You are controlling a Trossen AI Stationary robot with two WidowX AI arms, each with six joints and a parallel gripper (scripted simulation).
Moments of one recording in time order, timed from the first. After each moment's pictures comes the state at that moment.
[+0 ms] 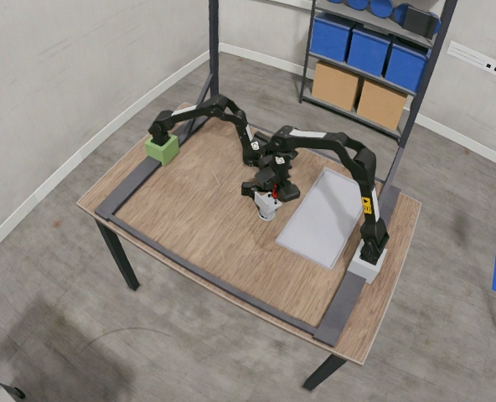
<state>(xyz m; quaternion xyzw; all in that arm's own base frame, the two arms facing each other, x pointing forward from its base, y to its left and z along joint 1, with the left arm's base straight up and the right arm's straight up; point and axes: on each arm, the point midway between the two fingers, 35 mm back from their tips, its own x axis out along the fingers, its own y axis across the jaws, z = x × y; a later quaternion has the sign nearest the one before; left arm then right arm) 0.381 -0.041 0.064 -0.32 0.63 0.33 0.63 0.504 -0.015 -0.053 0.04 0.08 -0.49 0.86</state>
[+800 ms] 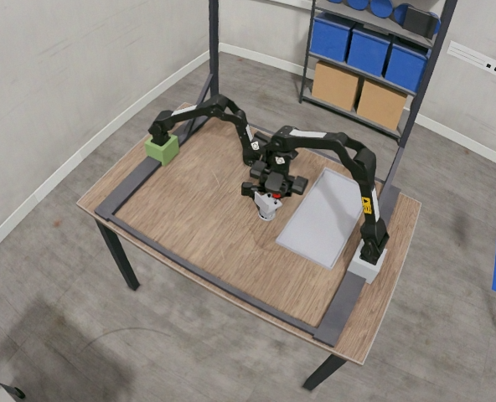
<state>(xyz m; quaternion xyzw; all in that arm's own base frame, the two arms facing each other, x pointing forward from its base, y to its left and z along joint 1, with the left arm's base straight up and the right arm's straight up) 0.380 -0.041 0.064 -0.52 0.48 0.52 0.48 0.504 -0.015 -0.053 0.04 0.08 -0.49 0.86</state>
